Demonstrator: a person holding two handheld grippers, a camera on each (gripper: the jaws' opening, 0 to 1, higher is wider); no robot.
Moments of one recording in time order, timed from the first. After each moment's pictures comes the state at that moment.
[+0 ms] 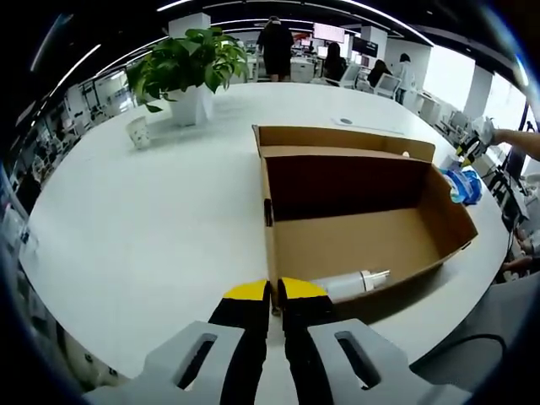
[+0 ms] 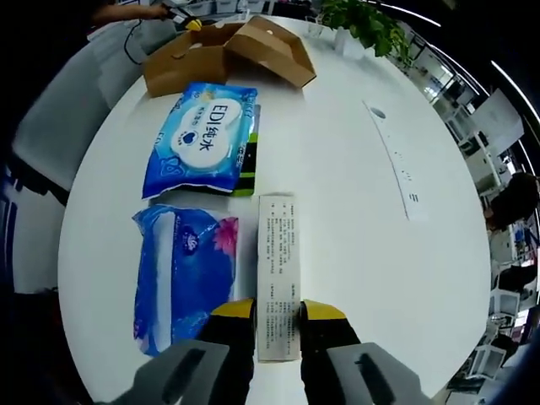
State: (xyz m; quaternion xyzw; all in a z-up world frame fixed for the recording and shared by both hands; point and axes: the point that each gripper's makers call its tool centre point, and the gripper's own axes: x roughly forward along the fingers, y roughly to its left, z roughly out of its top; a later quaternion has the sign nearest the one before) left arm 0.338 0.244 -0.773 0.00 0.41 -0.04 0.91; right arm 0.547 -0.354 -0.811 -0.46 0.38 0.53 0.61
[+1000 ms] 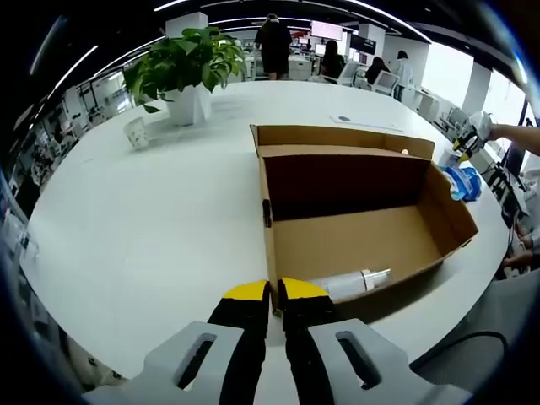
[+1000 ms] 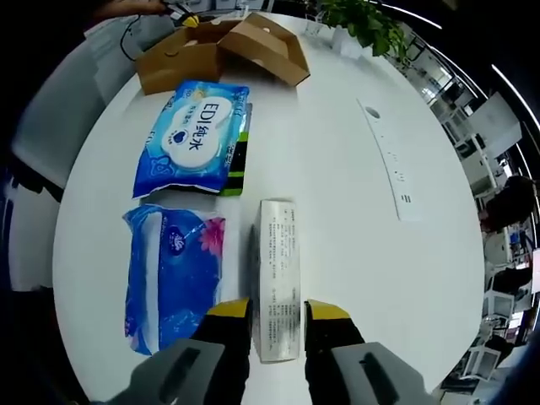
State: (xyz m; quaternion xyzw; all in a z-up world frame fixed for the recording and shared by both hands) left arm 0.341 0.243 -0.772 0.01 0.41 -0.05 0.91; right arm 0.559 -0.354 -0.806 -0.47 0.37 0.52 0.61
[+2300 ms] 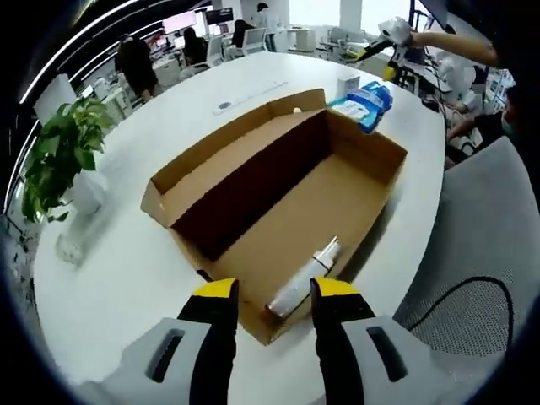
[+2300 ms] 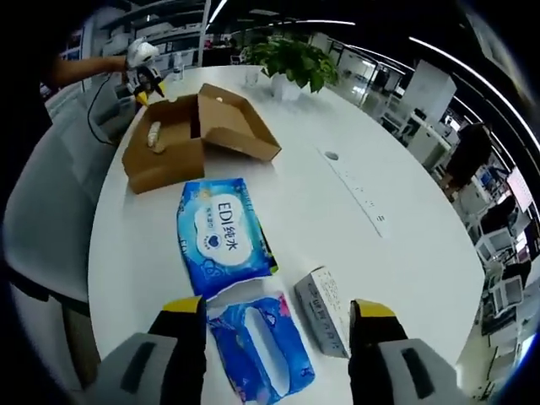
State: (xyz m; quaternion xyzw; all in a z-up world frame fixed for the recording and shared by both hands) left arm 0.353 0.191 -0.747 0.22 0.44 -0.35 0.80; right arm 0.484 -0.300 -0.737 -0.33 0.34 0.46 0.75
